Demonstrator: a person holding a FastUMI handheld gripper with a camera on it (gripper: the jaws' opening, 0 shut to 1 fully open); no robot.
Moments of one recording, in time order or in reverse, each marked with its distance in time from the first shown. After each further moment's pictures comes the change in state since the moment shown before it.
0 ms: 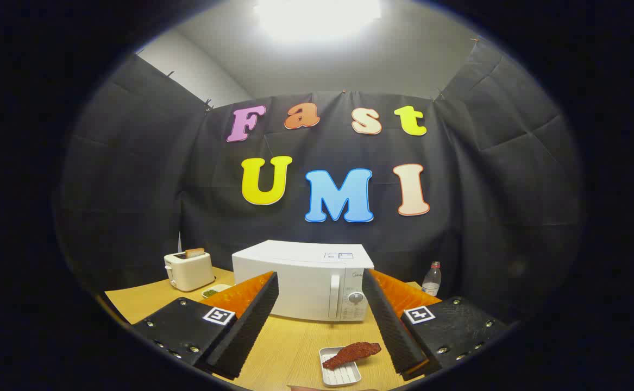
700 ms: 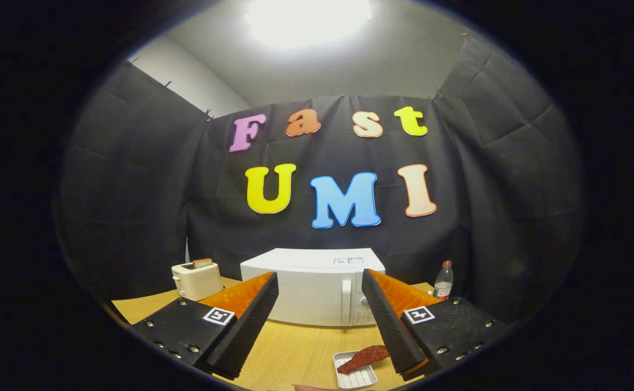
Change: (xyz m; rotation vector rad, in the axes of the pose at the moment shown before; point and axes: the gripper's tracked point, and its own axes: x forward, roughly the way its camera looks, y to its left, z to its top) arm 0.009 0.015 -0.003 0.055 -0.025 0.040
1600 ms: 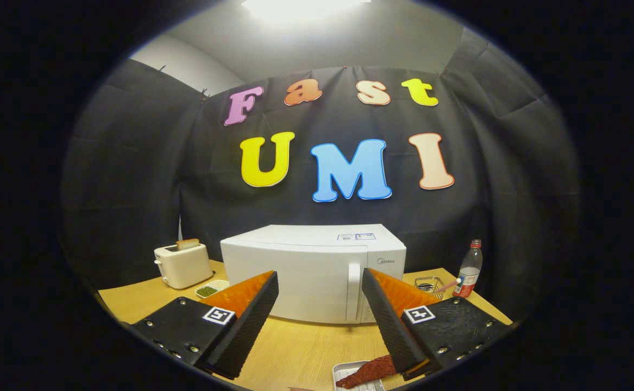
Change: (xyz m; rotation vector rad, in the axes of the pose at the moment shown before) arm 0.114 -0.024 -0.082 -0.019 0.091 -0.013
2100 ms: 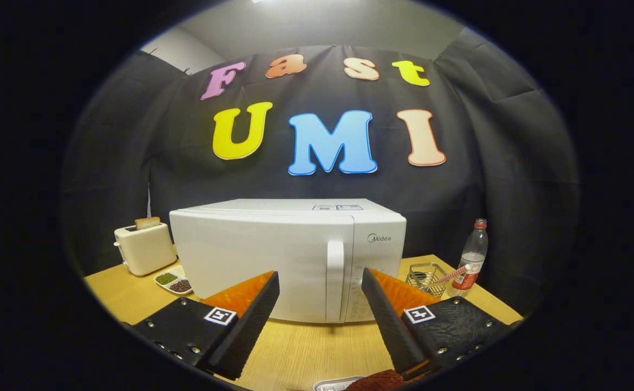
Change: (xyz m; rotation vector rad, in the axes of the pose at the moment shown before) arm 0.077 -0.025 -0.064 0.005 0.102 -0.092
